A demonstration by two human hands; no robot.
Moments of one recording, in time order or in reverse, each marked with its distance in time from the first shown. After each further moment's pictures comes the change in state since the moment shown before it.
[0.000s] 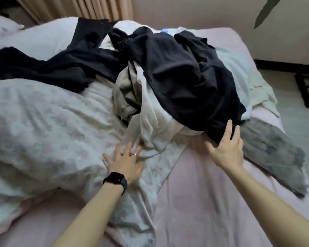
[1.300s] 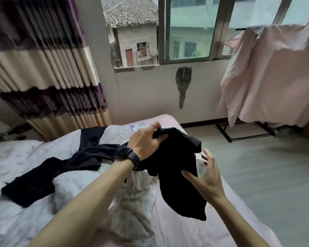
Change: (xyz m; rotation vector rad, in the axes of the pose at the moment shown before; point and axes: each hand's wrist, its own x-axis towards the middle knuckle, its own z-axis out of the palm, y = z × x) left_hand -0.333 0.053 -0.458 -0.567 0.639 0.742; right_hand -0.358 -0.054 -0.367 0.658 0.345 -0.139
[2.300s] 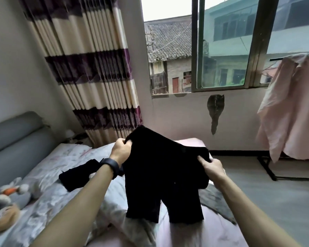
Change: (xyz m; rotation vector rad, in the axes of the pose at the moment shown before) left_hand -0.059 0.064 -0.065 -0.261 0.413 -0.725; right_hand 0.089 -0.011 -0.087 0.306 -0.268 0.248
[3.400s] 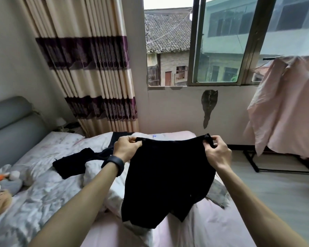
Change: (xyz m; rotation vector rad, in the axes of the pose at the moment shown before) left_hand -0.044 -0.036 -0.013 -0.007 -0.060 0.029; right_hand -0.053 -0.015 -0.006 -0.238 0.349 -0.332
